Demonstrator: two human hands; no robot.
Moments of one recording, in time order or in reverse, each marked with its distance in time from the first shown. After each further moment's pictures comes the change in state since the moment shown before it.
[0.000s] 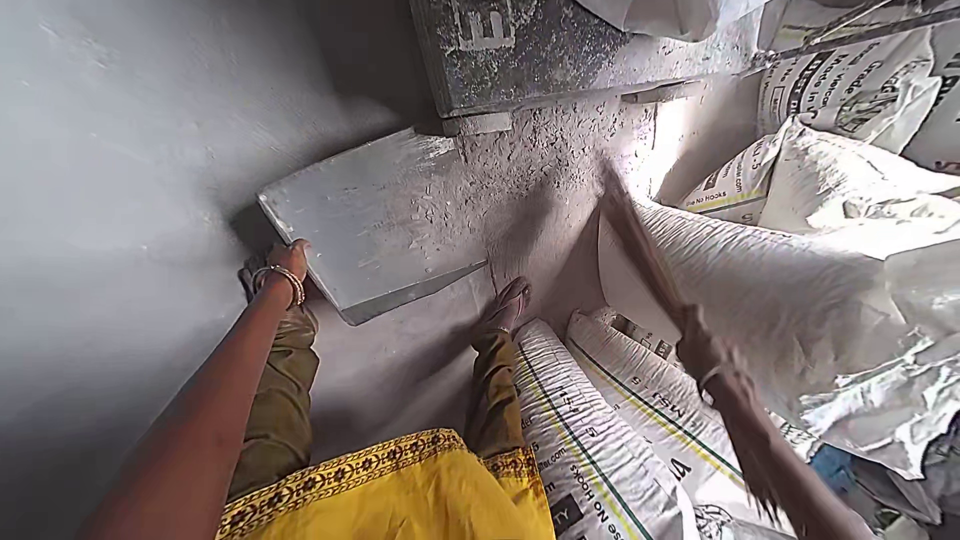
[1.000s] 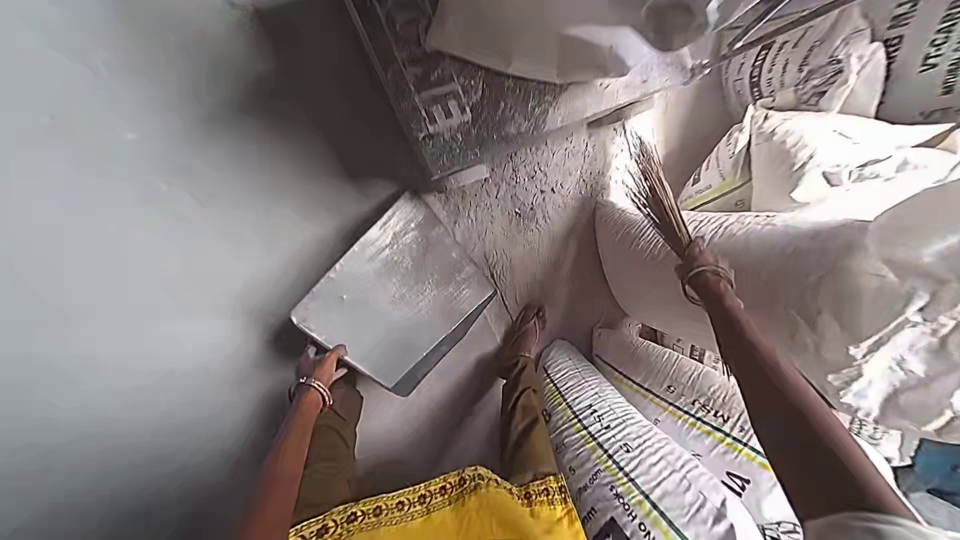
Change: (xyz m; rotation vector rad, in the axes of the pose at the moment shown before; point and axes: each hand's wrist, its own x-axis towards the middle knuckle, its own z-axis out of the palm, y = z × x) left_hand -0.048 -0.071 -0.001 -0.322 0.063 -0.030; right_hand 0.118 -0.005 -0.049 0.286 0.124 0.086
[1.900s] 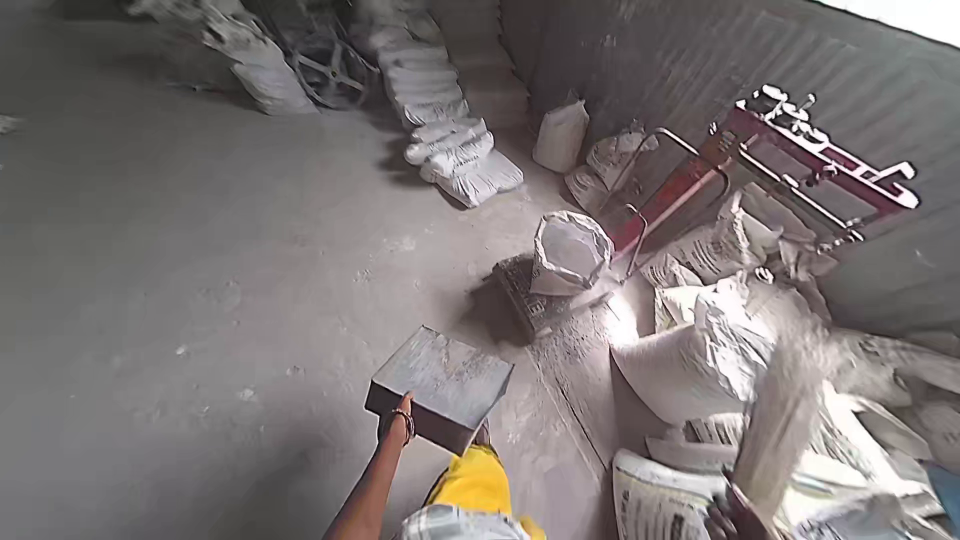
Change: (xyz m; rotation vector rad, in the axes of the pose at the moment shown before) left_hand -0.291 0.093 -0.468 -0.129 -0.112 0.238; right_hand -0.758 0.188 0.019 2.211 0.183 -0.356
